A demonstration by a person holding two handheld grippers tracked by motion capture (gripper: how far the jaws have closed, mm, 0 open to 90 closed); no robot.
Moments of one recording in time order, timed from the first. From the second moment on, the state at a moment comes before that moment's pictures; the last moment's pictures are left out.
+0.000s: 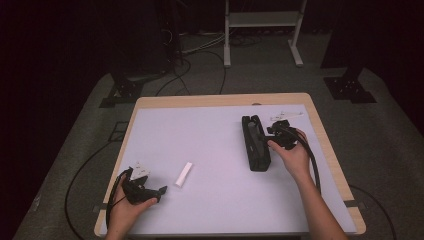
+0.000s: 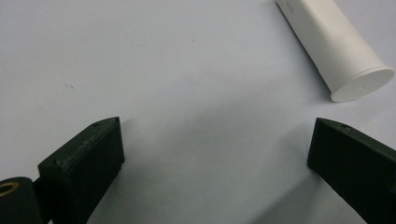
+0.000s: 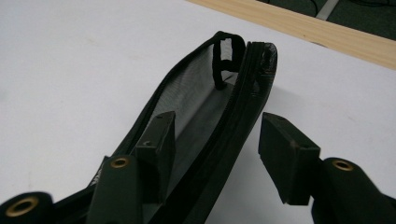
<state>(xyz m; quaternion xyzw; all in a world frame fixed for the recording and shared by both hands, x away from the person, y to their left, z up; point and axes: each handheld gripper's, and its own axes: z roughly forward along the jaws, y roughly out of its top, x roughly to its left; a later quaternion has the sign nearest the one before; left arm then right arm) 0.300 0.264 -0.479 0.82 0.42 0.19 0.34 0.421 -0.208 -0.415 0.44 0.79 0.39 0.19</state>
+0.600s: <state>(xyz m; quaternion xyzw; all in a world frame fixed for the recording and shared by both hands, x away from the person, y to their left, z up) 0.300 0.263 -0.479 0.82 0.42 0.19 0.34 0.428 -0.211 -0.420 0.46 0.78 0.38 0.17</state>
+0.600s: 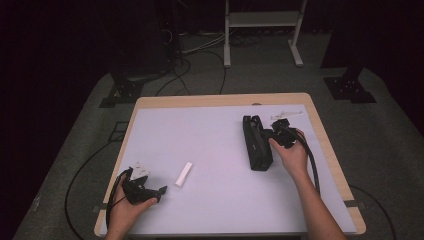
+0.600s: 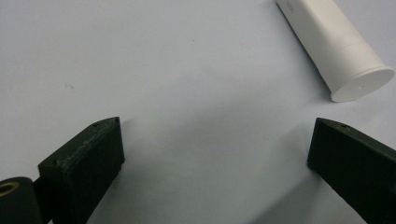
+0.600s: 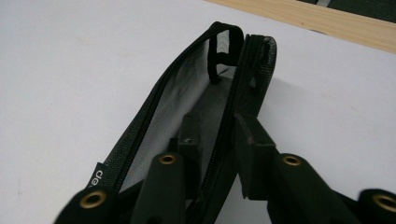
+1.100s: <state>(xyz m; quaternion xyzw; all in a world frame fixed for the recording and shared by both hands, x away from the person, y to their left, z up) 0.300 0.263 -0.479 0.82 0.42 0.19 0.34 0.425 -0.211 -0.417 0.46 0.78 0.38 0.19</state>
